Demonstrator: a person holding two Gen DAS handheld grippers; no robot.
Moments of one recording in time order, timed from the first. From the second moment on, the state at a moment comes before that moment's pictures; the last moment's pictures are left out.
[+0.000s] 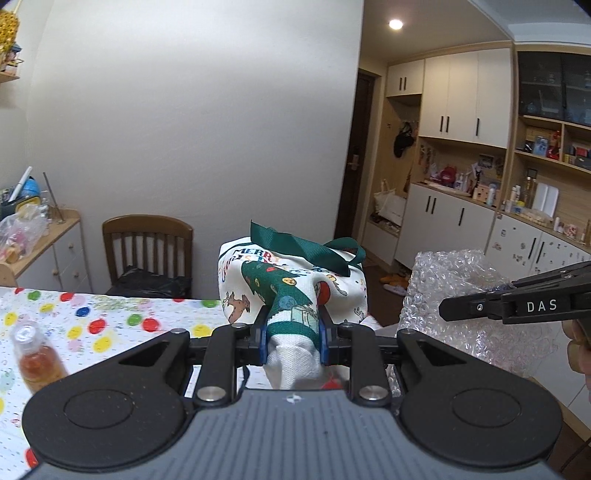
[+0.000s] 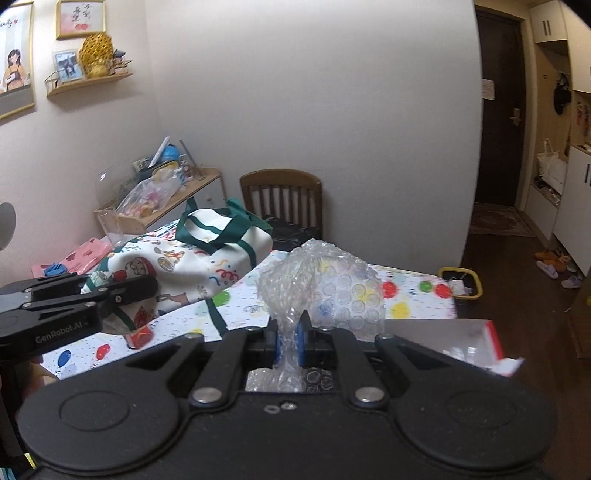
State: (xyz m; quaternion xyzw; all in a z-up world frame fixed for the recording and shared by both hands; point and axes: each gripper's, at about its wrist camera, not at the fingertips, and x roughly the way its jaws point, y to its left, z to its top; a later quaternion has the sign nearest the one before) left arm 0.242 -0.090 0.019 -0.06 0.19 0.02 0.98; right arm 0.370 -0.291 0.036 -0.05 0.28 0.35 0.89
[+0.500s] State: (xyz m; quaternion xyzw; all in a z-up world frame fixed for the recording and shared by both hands) left arm 0.283 -0.184 -0.003 -0.04 0.22 -0.03 0.97; right arm 0.399 -0.381 0.014 -0.03 0.30 0.31 0.90
